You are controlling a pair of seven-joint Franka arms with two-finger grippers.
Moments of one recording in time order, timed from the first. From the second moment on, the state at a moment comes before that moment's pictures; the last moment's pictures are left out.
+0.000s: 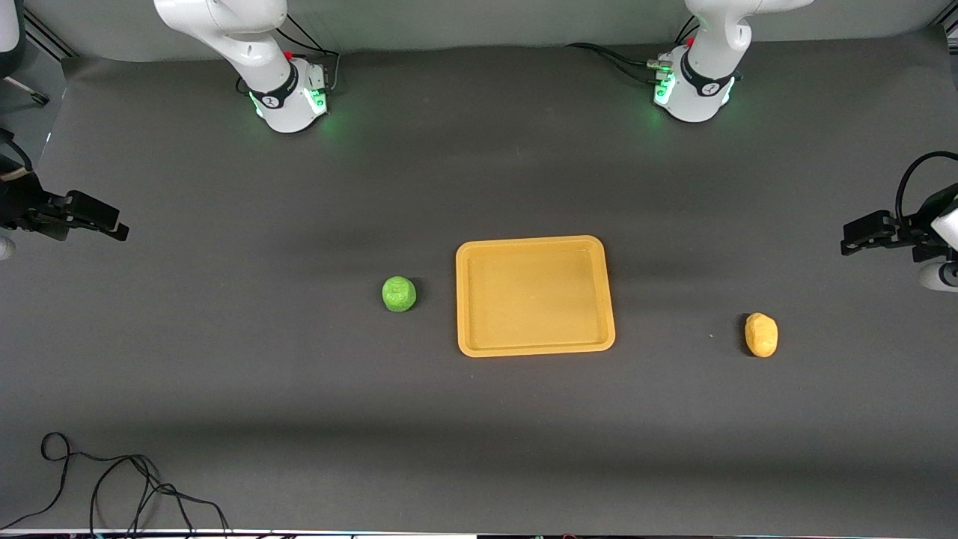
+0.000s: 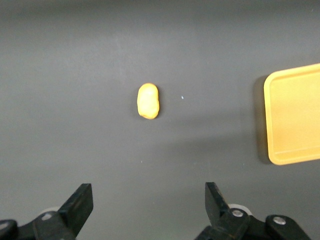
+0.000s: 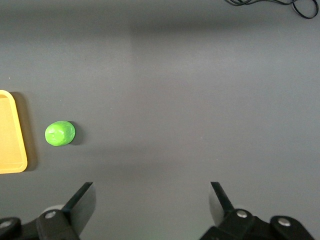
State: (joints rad) left arm 0.06 0.17 -0.03 -1.45 0.02 1.57 0.15; right arm -0.03 0.03 -0.03 -1.55 0.04 1.57 0.02
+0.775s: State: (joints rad) left arm 0.06 0.19 -0.02 -1.45 -0.01 1.58 0.15; right arm -0.02 0.03 -0.02 -1.55 0.04 1.57 0.02
